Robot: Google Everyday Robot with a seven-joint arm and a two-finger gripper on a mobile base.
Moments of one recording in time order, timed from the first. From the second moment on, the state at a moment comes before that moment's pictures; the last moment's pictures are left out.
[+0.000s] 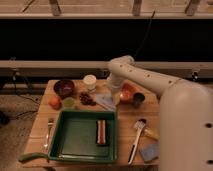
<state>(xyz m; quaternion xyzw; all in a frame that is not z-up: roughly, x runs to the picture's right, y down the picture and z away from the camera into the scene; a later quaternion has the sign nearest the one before) 0.026 0.054 0.887 -0.27 -0.20 -0.29 0.90</state>
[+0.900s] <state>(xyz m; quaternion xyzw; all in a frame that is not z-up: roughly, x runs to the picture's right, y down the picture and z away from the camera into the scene) 0.001 0.090 0.933 -0.33 -0.18 -0.32 0.87</state>
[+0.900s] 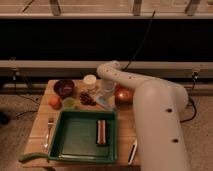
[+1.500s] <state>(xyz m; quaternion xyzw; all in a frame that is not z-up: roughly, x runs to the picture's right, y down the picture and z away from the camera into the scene) 0.001 0.107 0.942 -0.35 -0.16 -0.35 0.85</state>
